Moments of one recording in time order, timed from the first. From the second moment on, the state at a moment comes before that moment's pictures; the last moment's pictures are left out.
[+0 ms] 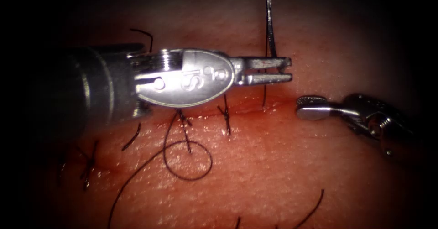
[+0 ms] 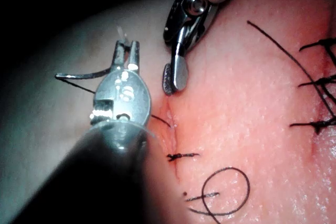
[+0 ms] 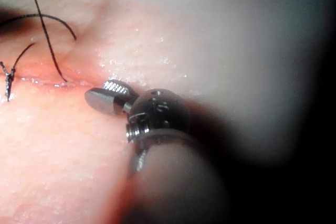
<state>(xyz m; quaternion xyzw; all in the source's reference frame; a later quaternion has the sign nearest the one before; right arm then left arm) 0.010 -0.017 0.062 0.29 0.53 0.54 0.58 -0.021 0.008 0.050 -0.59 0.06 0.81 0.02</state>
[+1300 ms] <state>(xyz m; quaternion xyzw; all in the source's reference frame) 0.017 -0.015 0.055 0.45 0.47 0.62 0.44 -0.021 -0.002 0.058 -0.58 0.12 0.80 -0.06</state>
